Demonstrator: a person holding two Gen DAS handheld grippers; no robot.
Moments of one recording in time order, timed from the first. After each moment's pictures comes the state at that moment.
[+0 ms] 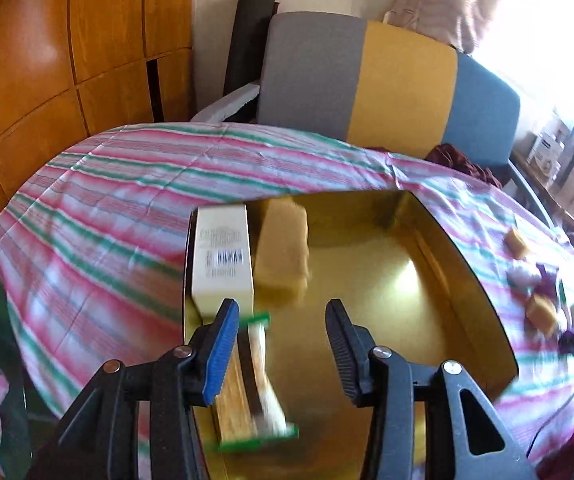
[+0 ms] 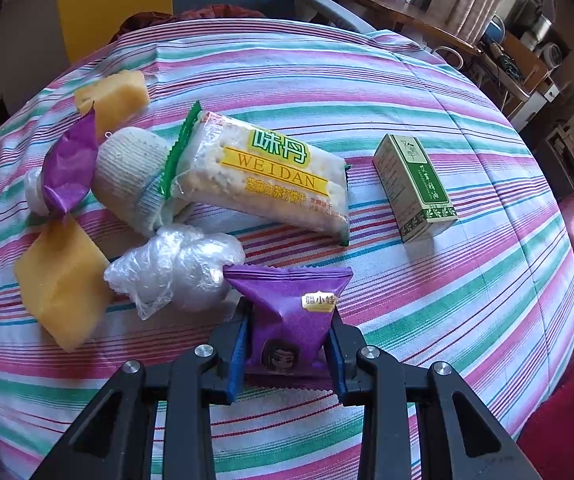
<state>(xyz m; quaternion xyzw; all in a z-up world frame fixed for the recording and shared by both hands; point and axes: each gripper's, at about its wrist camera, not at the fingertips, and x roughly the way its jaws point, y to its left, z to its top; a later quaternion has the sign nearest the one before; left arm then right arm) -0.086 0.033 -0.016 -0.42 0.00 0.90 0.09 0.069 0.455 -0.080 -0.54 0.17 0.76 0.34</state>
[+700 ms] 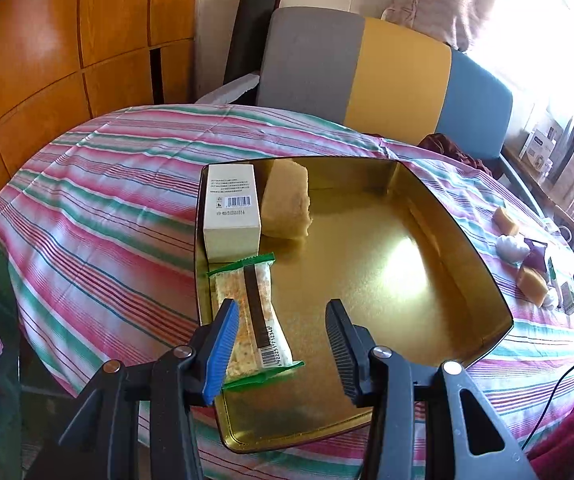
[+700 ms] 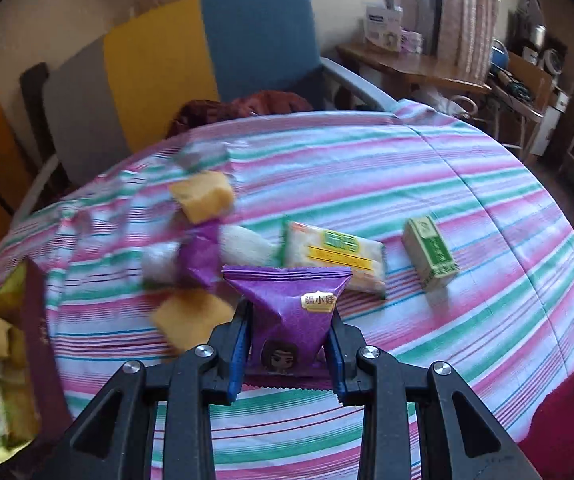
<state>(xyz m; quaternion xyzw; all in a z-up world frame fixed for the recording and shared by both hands) -0.047 0.017 -0.031 -0.43 -0.02 0.90 0.10 0.074 0.406 0.006 -0.40 0.19 0.85 0.28</state>
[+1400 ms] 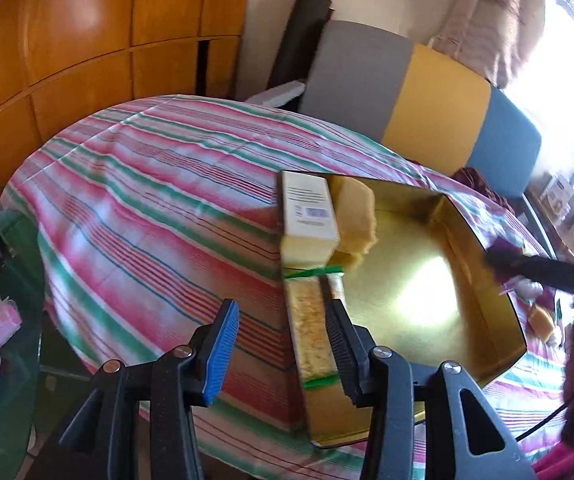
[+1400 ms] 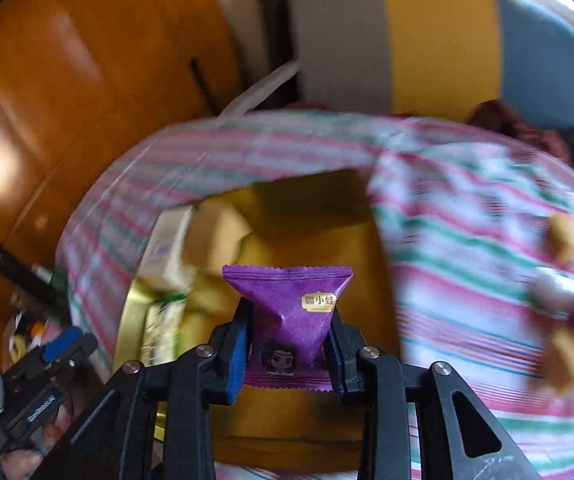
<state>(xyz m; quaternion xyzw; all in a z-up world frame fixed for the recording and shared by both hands) -0.047 -0.049 -0.028 -0.42 -0.07 0.90 0.05 -0.077 0.111 0.011 -0.46 0.10 0.88 -0.08</state>
